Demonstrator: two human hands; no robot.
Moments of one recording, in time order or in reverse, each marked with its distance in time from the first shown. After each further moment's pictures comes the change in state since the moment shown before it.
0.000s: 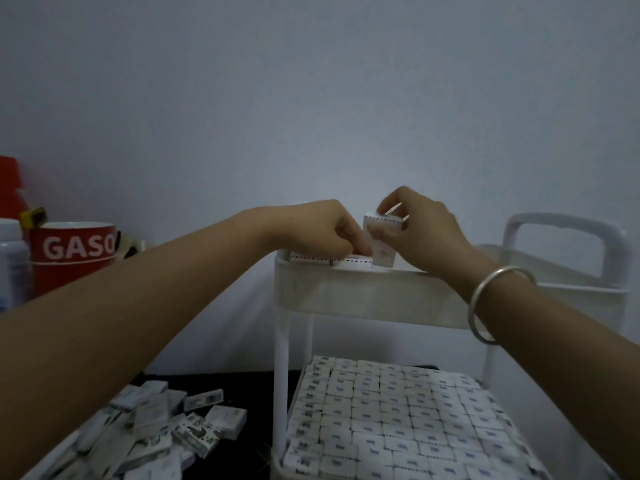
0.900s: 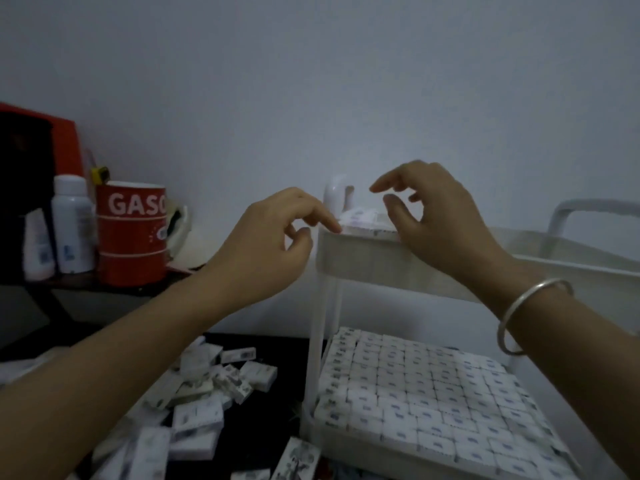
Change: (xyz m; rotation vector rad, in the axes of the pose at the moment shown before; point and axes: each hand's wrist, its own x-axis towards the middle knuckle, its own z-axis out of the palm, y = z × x) left_hand -0.123 -0.028 0.047 -0.116 0.720 0.111; right_hand -0.037 -0.046 0.012 0.034 0.078 -0.448
